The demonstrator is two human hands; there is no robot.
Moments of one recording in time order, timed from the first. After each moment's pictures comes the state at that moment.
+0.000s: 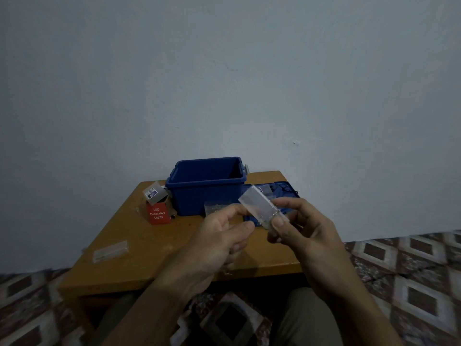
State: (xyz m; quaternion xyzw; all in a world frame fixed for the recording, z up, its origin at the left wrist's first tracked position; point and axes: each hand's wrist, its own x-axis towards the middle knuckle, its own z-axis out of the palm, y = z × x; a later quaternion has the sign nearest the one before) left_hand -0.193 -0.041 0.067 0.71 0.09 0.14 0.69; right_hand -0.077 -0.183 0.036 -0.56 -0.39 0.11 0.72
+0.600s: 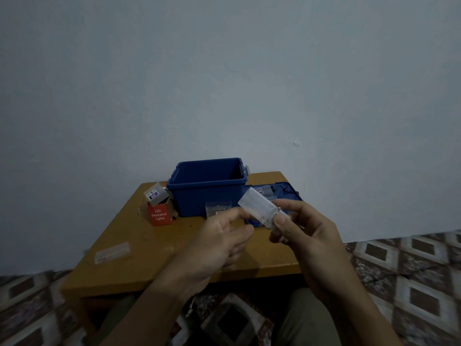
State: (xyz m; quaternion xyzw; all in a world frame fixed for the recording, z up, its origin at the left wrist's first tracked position) left_hand -0.193 -0.035 0.064 0.73 0.09 0.12 0.67; right_hand -0.078 -0.179 0.034 -0.54 -0.35 0.13 0.75
